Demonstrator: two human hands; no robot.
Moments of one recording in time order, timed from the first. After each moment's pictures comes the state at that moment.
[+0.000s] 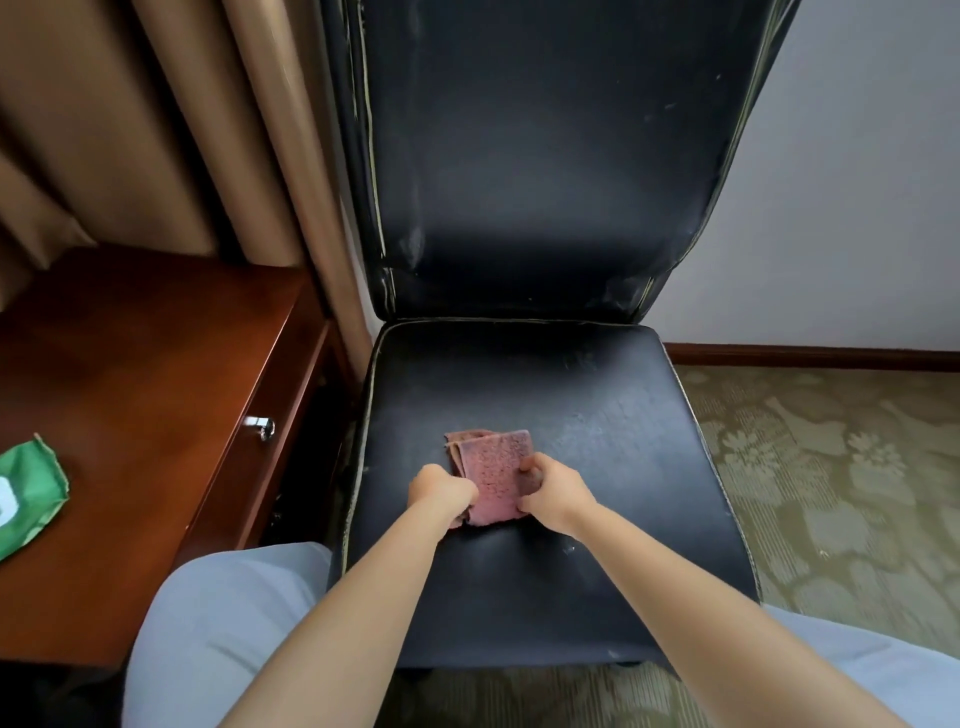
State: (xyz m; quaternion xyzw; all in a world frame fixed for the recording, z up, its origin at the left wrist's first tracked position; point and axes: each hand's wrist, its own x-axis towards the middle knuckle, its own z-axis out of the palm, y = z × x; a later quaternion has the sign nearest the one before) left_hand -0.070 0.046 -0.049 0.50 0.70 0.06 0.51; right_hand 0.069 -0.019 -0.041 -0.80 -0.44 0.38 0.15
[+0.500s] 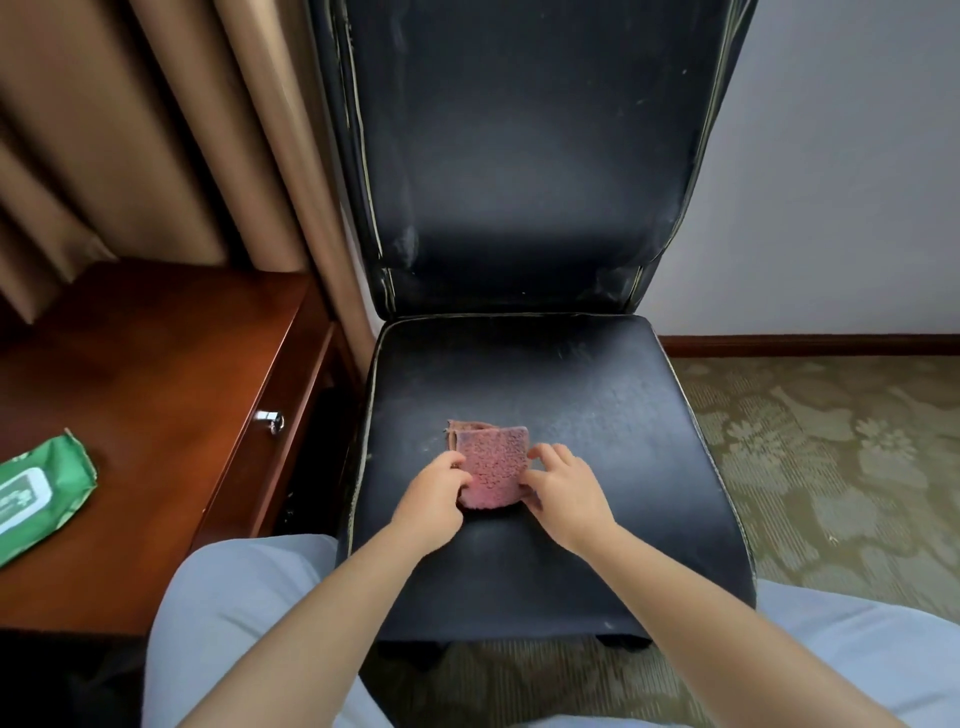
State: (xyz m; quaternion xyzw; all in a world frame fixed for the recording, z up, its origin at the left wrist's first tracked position) left_hand -0.103 0.015 -0.051 0.83 0.47 0.02 0.31; right_hand 0.071 -0.062 -0.050 -0.71 -0.70 0.03 0.09
